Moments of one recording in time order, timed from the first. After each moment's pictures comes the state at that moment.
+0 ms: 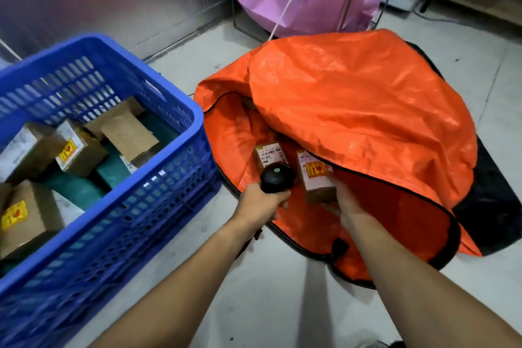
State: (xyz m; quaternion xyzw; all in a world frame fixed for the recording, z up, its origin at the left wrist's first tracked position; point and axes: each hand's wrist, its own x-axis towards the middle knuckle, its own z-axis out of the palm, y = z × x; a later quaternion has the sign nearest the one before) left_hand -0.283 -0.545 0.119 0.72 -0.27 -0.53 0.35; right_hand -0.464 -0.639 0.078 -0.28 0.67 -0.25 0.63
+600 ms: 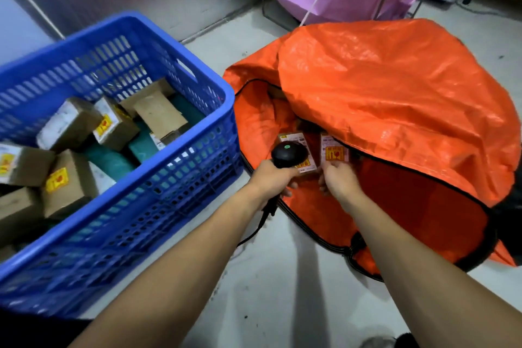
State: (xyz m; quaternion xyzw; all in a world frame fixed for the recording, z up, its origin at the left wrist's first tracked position) left_hand -0.258 -0.548 0.131 0.72 -0.26 -0.54 0.34; right_hand -0.404 -0.626 0.097 -0.55 0.65 -0.16 0.50
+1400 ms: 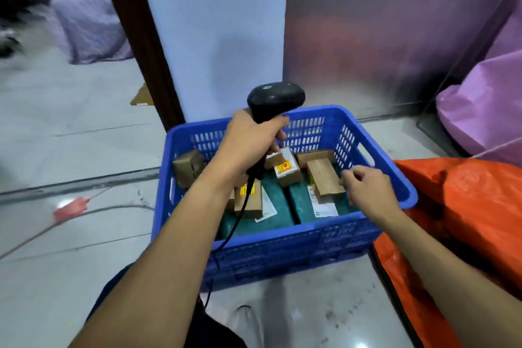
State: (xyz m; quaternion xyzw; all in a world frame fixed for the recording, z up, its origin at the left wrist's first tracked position) left_hand -0.008 -0.302 0.397 0.77 -0.19 -0.16 0.59; right_hand -0.146 -0.501 0.283 -0.85 0.36 -0.14 0.36
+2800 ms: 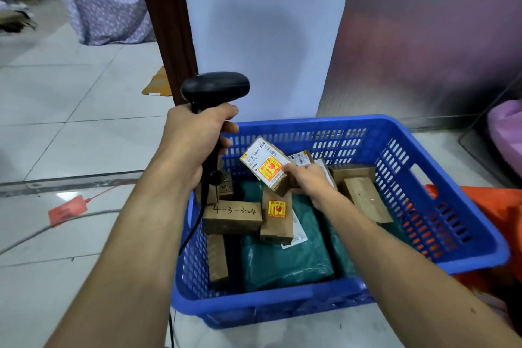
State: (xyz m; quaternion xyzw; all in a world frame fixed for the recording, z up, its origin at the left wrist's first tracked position) left_hand 0.113 -0.218 0.381 0.73 -0.02 -0.10 0.68; right_hand 0.089 -0.438 0.207 -0.68 0.36 -0.02 0.63
